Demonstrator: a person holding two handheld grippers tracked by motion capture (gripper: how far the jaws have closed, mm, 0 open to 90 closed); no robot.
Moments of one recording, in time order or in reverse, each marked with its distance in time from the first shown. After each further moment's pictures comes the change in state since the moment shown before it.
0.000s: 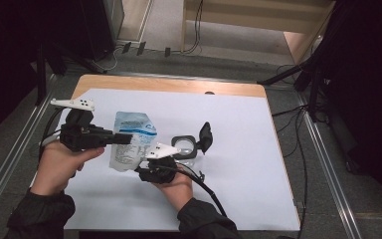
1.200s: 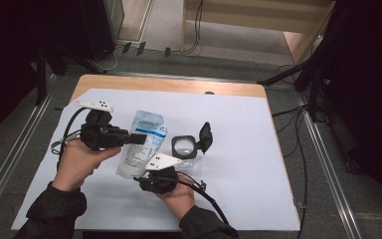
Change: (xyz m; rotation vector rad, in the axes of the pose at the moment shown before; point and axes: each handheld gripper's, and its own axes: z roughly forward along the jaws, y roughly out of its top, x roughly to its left) left arm 0.005 0.003 0.040 0.016 -0.008 0.020; right arm 0.017 -0.013 -0.013 -0.013 0.030 -0.046
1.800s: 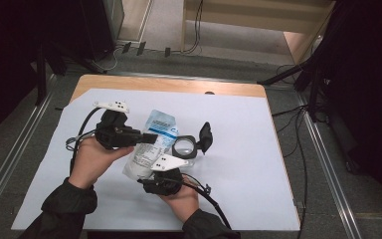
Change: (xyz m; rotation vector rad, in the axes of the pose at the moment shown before) left arm -0.004 0.008 0.027 0.029 -0.004 0.045; right arm -0.002 -0.004 -0.013 -0.007 -0.009 0.040
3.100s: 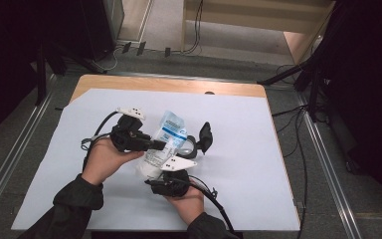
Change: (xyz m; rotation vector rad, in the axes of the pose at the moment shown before) left arm 0.014 -0.007 0.033 0.109 0.021 0.019; right arm -0.012 -0.018 -0.008 0.011 -0.008 0.102
